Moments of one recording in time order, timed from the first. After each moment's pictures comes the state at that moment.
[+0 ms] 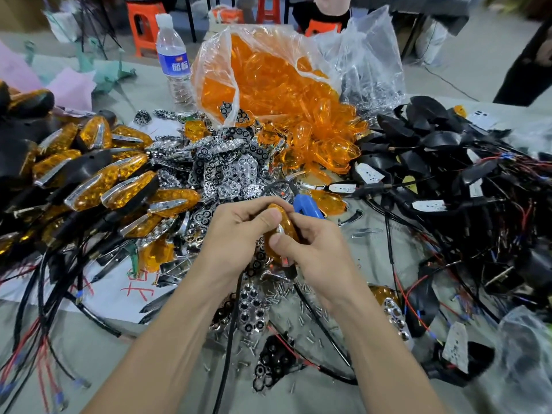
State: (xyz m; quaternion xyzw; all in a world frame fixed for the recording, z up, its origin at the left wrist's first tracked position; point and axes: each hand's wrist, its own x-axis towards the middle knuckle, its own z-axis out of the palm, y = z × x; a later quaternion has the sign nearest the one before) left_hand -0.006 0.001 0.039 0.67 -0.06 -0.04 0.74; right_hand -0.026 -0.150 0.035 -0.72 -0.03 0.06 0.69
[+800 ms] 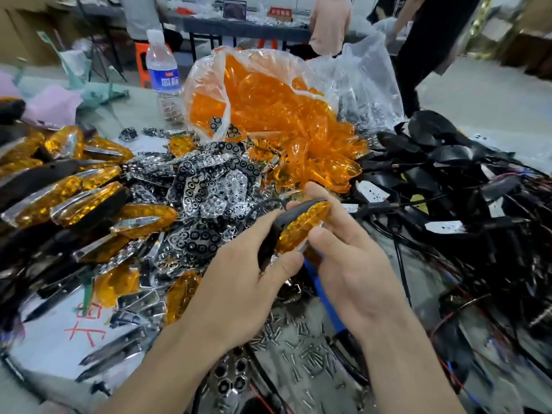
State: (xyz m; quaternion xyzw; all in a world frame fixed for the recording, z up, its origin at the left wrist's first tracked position) left_hand -0.008 -0.017 0.010 0.86 -0.18 0.10 0.47; right_hand 0.006 -0.183 0.017 -0.51 -0.06 0.05 0.86
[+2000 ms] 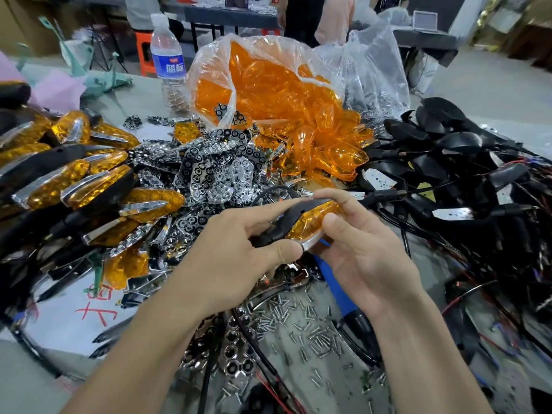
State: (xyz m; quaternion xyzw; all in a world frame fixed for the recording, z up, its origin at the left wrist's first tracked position) left_hand 0.000 0.008 0.024 0.84 -0.24 0.04 0.48; right_hand 0.003 -0.190 0.018 -0.51 -0.07 0.07 0.85
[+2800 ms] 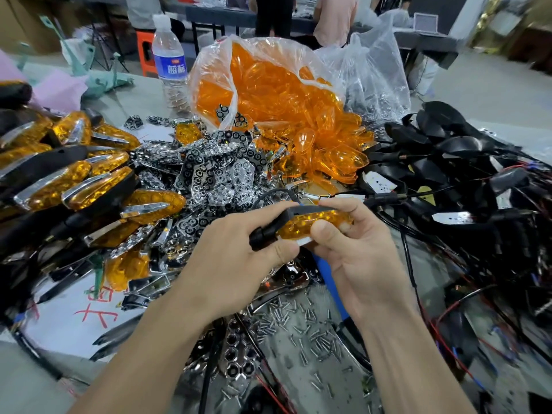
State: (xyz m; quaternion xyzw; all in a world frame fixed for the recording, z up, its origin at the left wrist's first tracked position) left_hand -0.001 0.006 0.023 0.88 -0.19 0.08 0.43; right_hand 0.001 -0.177 0.017 -0.52 -0.03 -0.02 0.85
